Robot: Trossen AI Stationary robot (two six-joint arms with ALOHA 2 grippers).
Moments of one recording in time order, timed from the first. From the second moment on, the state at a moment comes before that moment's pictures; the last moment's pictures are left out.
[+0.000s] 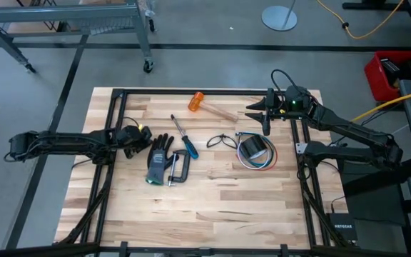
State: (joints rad) left arm 0.29 0.77 0.09 -0.24 -0.12 -1.77; right arm -0.55 0.87 0.72 -0.18 -0.35 -0.09
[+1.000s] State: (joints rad) left arm 0.29 0.45 0.17 0.11 -0.01 -1.12; right arm -0.55 0.73 0.72 -0.18 -0.35 -0.08
